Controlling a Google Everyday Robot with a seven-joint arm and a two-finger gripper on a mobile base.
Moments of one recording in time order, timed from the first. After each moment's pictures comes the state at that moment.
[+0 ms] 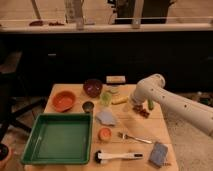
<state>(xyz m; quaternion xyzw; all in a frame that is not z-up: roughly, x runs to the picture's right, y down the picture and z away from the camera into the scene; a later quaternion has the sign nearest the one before) 0.161 0.087 0.871 -0.22 -0.01 0.41 0.89</state>
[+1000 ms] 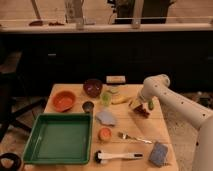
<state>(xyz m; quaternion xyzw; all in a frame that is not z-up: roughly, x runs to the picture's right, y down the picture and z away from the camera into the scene) 0.232 0.096 0.930 -0.24 0.03 0.46 0.86</state>
